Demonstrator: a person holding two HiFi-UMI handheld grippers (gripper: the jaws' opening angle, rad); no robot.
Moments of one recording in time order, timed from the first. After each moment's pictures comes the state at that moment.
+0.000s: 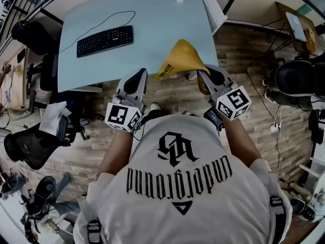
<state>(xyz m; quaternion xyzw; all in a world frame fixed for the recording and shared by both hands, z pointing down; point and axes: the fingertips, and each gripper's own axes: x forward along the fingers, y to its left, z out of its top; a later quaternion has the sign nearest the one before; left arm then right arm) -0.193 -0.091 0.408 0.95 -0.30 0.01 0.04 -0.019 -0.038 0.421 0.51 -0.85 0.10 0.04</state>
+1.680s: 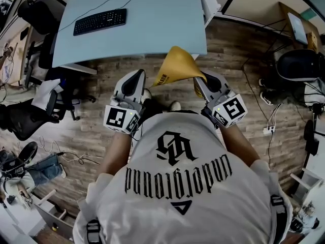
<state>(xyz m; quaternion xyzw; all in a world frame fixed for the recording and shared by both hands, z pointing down) -0.142 0.050 0.411 0.94 -0.35 0.00 0.04 0.020 0.098 0.420 0.46 -0.89 0.06 0.03</state>
